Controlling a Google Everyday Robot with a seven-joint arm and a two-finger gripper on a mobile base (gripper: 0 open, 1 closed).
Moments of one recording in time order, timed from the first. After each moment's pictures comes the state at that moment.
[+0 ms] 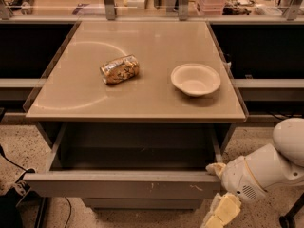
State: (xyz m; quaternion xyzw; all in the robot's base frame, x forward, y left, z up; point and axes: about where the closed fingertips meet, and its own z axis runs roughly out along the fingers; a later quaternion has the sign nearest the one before) arm 0.328 -0.137 0.683 -0.49 0.79 0.33 0.15
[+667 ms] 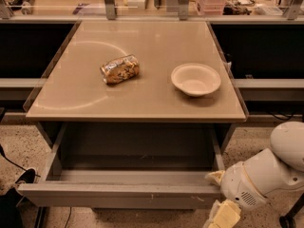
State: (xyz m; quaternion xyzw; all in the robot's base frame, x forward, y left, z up) arm 0.313 -0.132 0.681 -0.49 0.80 0.32 0.12
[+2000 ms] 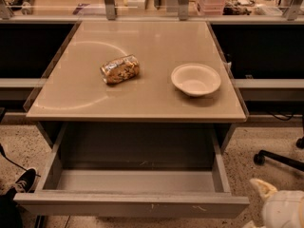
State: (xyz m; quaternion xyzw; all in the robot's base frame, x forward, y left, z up) arm 0.284 -0.190 0.720 -0.39 0.87 0.18 0.25
